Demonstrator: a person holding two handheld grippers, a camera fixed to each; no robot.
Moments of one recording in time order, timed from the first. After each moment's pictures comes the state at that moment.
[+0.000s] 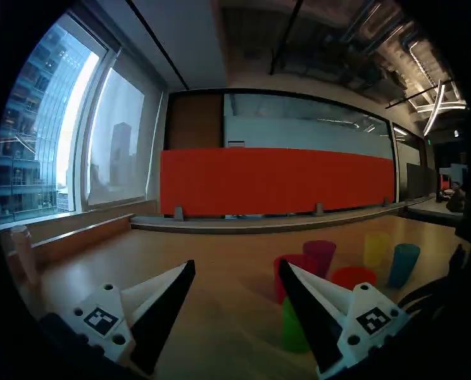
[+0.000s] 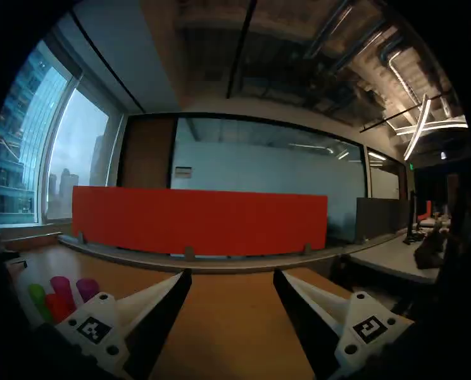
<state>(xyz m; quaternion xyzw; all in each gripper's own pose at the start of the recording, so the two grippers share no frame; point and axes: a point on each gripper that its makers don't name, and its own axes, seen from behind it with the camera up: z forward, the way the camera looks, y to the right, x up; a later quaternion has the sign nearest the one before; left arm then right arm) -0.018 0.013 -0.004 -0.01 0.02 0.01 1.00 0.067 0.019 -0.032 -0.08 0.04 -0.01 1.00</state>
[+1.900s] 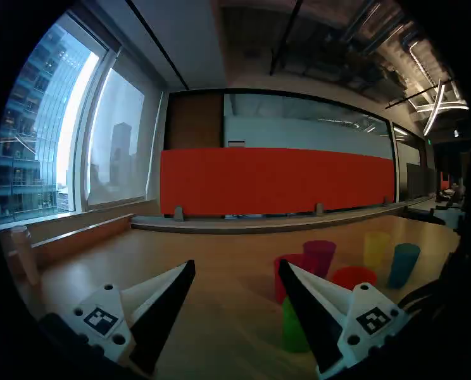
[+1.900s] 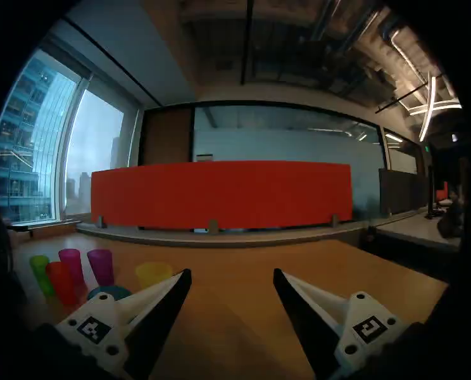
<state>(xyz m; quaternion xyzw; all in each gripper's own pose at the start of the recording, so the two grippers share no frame) -0.019 0.013 -0.005 -0.01 0.02 0.01 1.00 -0.037 -0.004 -0.009 -0.02 0.02 0.02 1.00</state>
